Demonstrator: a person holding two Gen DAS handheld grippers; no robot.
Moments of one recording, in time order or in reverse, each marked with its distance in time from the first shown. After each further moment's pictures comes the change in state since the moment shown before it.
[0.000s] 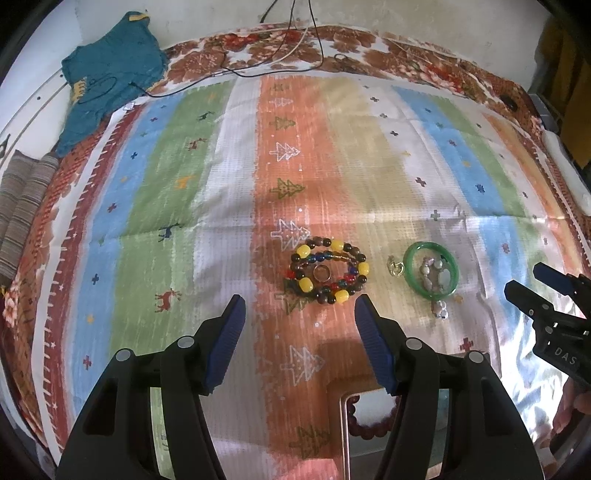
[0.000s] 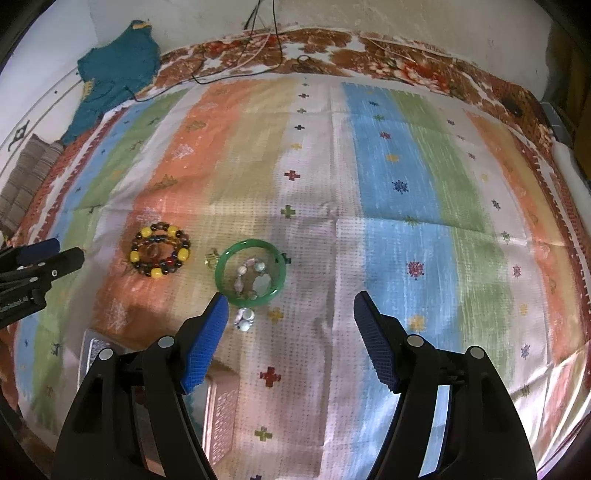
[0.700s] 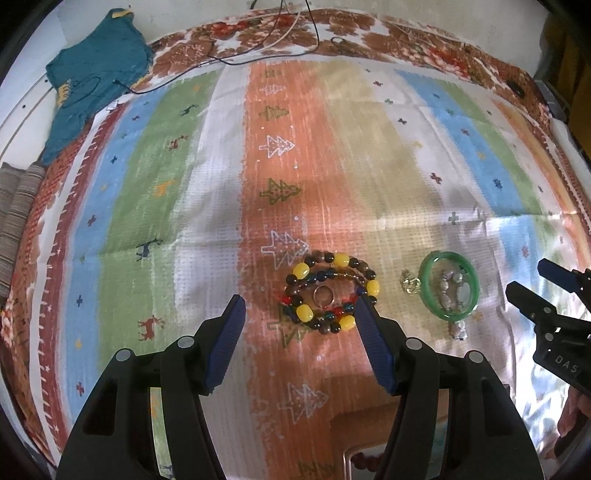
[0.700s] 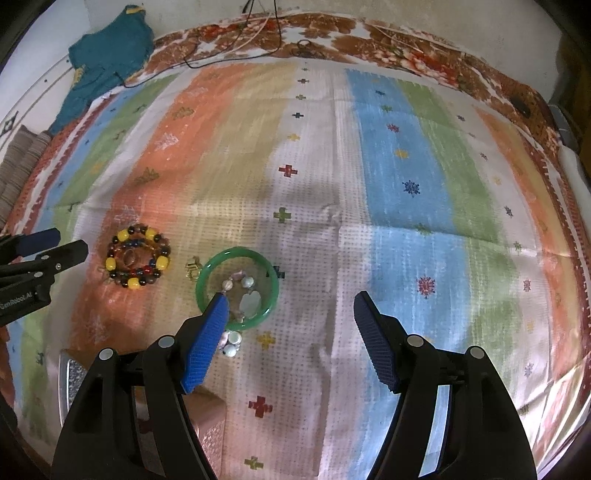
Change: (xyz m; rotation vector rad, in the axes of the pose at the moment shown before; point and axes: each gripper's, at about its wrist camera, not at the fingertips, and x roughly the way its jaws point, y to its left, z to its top) left arm 0.043 -0.006 0.024 0.034 0.054 0.016; right arm 0.036 0.002 0.020 -0.024 0.054 -0.021
